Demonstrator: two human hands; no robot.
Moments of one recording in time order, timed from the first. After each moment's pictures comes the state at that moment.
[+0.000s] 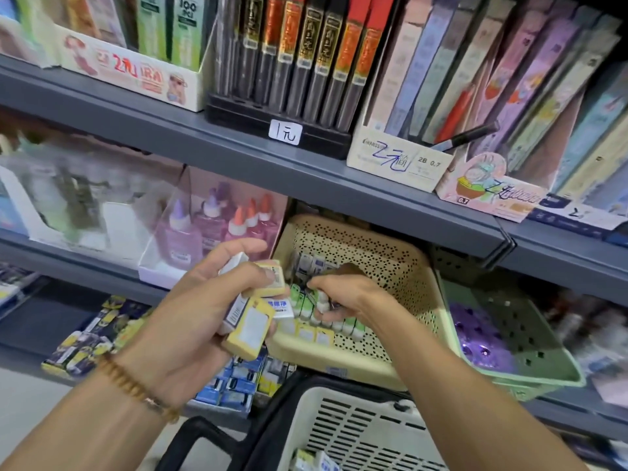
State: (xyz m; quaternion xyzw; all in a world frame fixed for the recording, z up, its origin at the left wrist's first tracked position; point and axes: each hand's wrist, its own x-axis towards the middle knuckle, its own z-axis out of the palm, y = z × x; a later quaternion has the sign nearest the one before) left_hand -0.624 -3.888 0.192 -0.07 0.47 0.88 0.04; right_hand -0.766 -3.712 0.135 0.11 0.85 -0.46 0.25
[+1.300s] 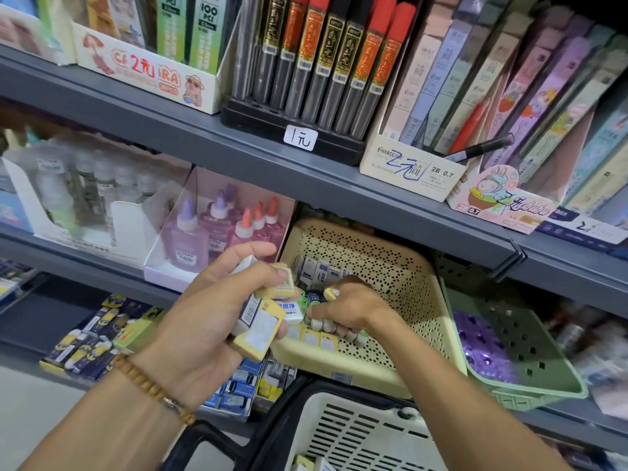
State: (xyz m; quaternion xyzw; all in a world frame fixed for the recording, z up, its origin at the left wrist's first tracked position) left_hand -0.626 -3.887 0.196 -0.09 0.43 0.90 0.03; right_hand -0.752 -3.714 0.149 0.02 0.94 -0.20 0.27
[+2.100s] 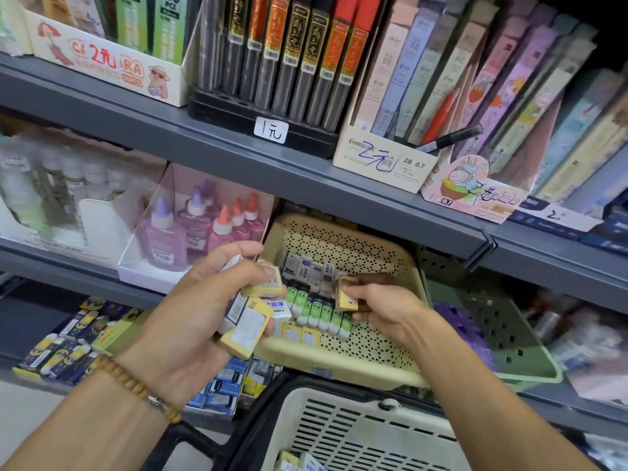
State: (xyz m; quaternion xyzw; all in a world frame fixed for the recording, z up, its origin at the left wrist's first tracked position) left_hand -0.631 -3.875 0.192 -0.09 0.45 0.89 0.04; right_hand -0.739 -3.659 0.160 0.13 0.77 -0.60 0.19
